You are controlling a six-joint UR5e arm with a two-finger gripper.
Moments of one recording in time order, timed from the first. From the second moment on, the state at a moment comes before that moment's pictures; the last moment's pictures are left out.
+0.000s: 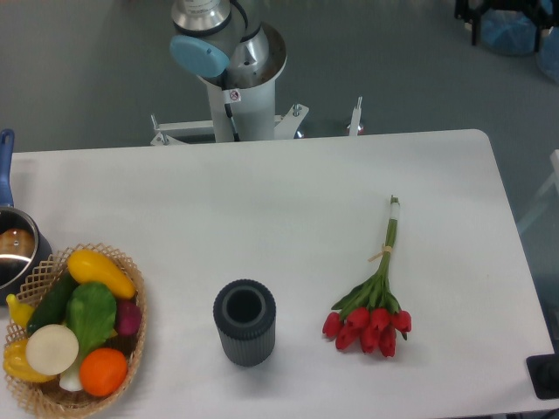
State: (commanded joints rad) arm 3.19 -1.50 -1.66 -1.21 1.40 1.74
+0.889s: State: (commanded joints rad) arm 3.15 -1.49 -1.81 -1.07 1.34 1.55
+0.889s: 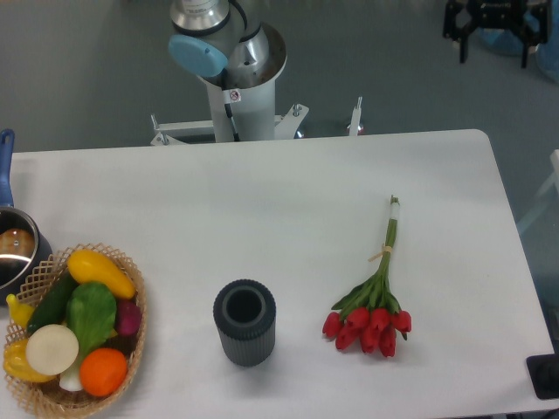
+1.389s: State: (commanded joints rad) arm 3.09 -1.59 -1.82 -1.06 1.34 1.49
